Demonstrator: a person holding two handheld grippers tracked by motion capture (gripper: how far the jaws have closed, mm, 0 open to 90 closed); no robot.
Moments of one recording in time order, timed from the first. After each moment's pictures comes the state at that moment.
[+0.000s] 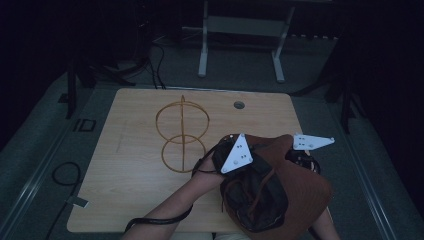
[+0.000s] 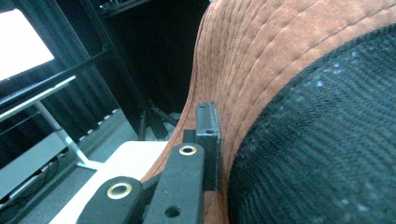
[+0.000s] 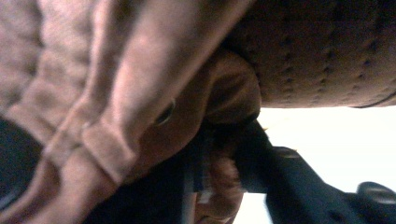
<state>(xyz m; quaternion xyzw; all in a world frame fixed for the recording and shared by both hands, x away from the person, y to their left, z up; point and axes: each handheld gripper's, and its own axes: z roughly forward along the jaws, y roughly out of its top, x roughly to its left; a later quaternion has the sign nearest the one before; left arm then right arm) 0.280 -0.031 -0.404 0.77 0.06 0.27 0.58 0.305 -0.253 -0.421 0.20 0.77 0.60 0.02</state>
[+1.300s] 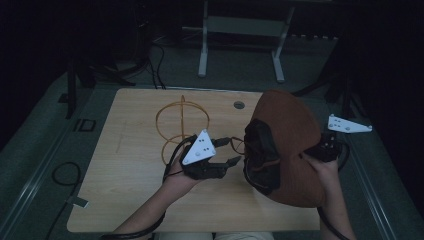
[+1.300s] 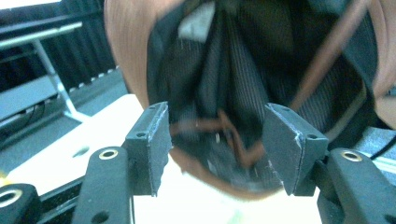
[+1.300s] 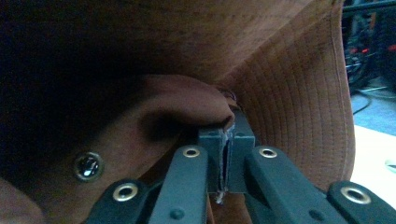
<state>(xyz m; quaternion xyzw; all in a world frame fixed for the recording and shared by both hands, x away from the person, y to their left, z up) 0.268 0.041 -0.409 0.77 0.17 0.21 0.58 0.323 -0.305 -0.377 0.25 0.71 0.66 0.08</state>
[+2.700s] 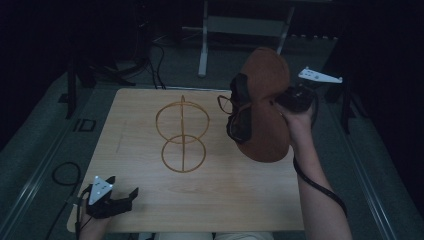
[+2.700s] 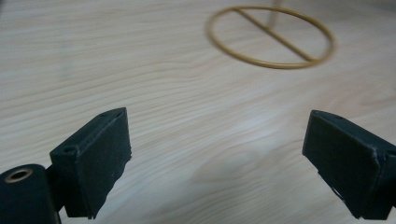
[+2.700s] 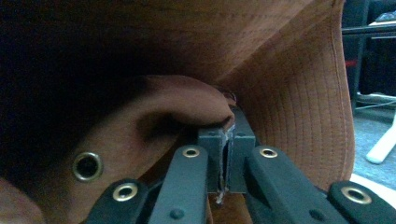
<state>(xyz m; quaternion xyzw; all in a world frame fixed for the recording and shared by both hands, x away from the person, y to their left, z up) 0.208 0.269 -0.578 0.69 0.50 0.29 0.43 0.413 -0.241 -0.328 0.28 0.69 0.65 0.13</state>
